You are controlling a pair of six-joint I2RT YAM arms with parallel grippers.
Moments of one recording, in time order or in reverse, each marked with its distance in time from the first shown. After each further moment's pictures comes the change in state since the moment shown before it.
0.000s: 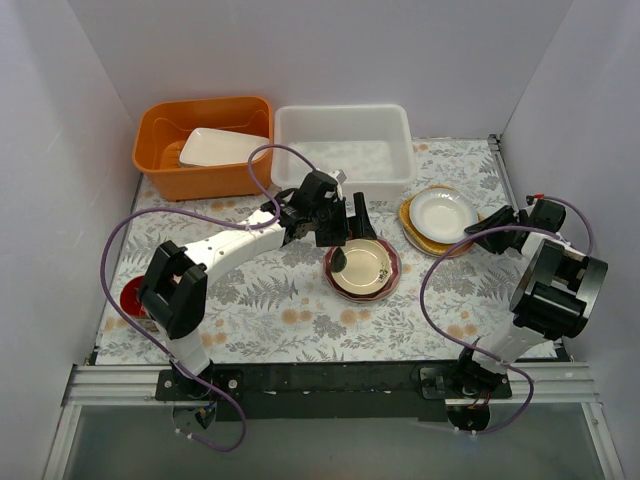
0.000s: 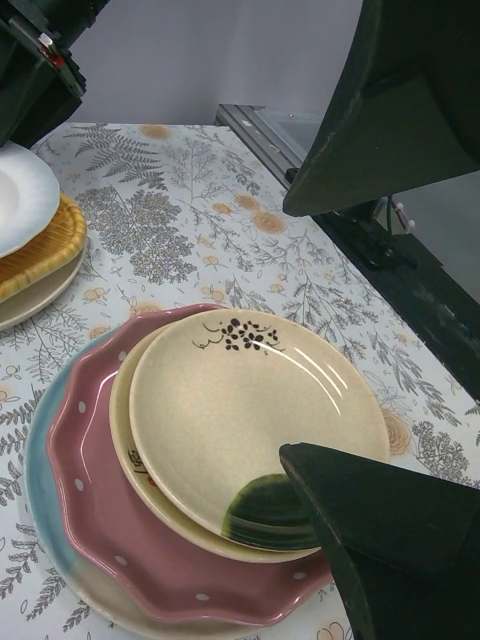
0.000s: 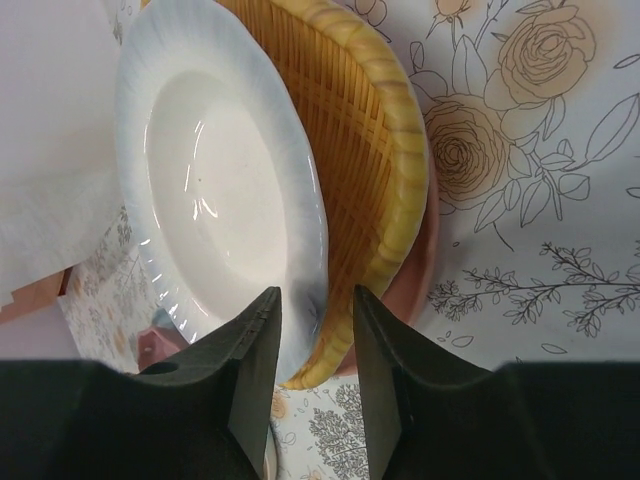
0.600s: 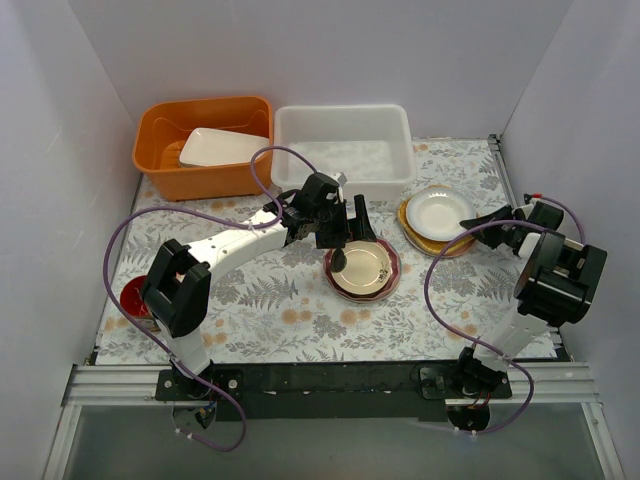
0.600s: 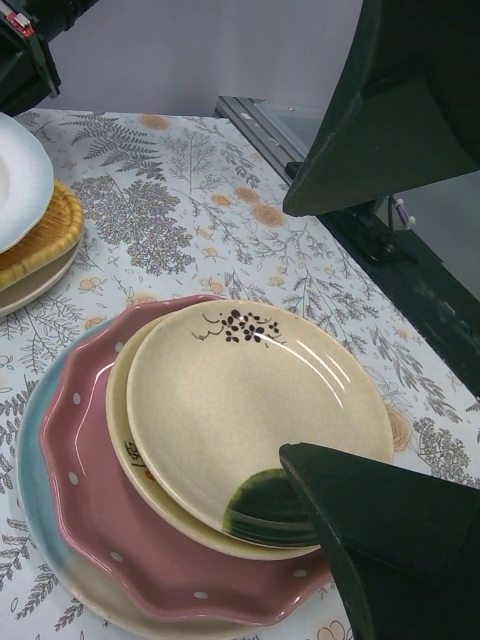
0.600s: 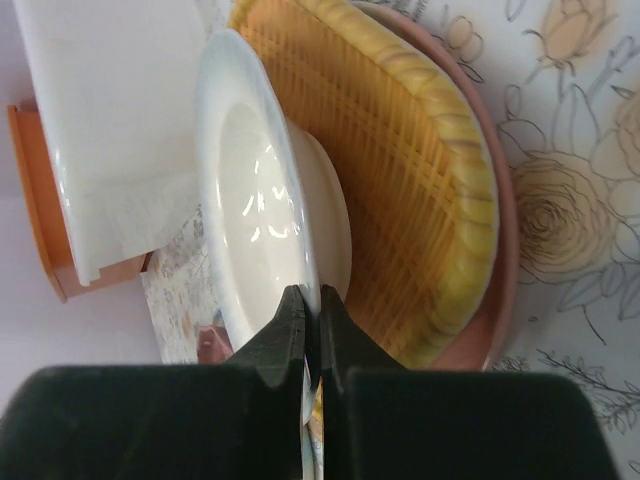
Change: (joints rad) left arm -0.002 0.019 -0.004 -0.002 0.000 0.000; right arm -0.004 0.122 -0.023 0.241 -0.171 0.125
